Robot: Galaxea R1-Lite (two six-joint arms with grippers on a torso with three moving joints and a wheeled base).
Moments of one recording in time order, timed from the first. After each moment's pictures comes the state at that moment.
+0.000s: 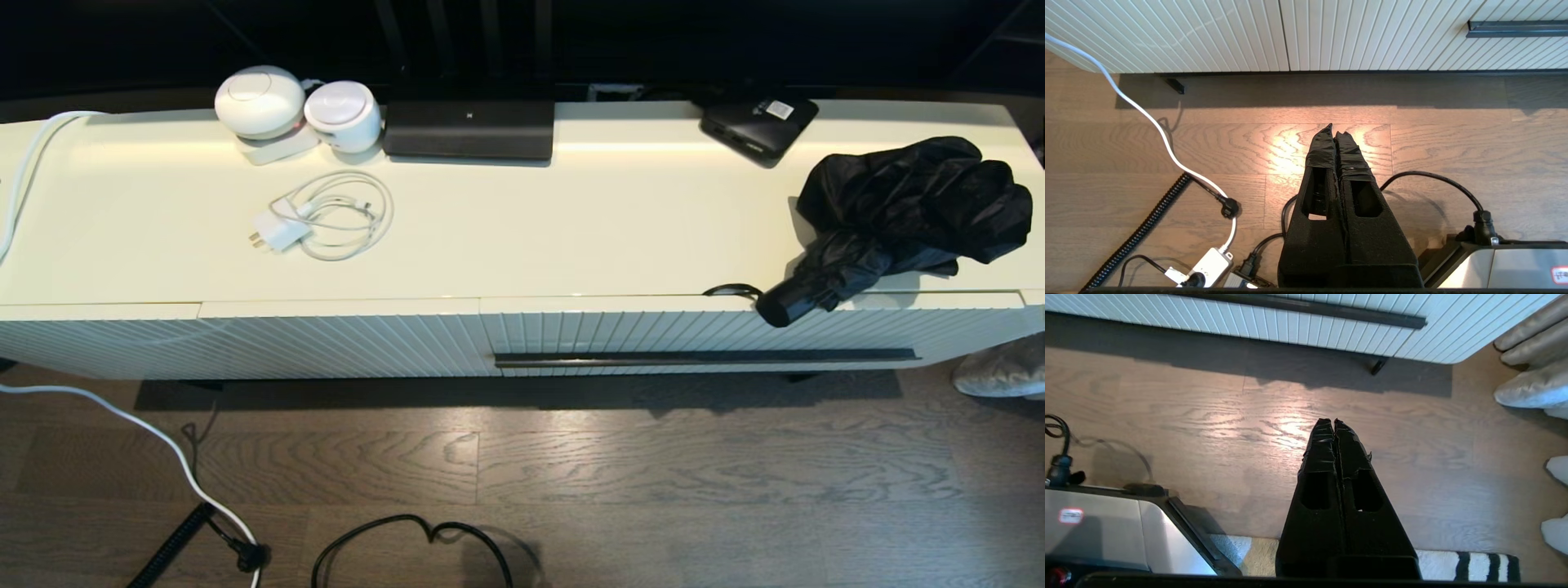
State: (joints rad) left arm 0.00 0.00 0.00 -0.01 0.00 -0.01; right arm 0.01 0.04 -0.19 0.21 0.00 -0.08
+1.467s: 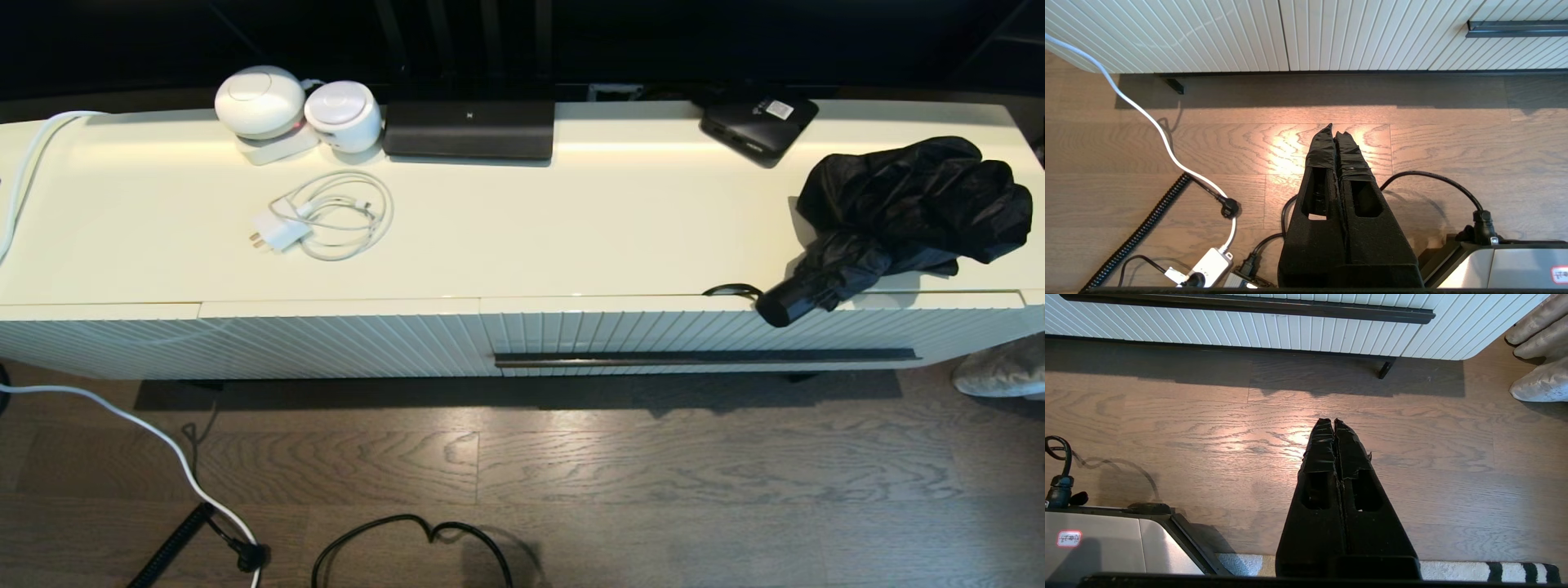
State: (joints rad) left arm 0.00 0.00 0.00 -0.01 0.00 -0.01; right arm 0.01 0.00 0.00 0.01 0.00 -0.01
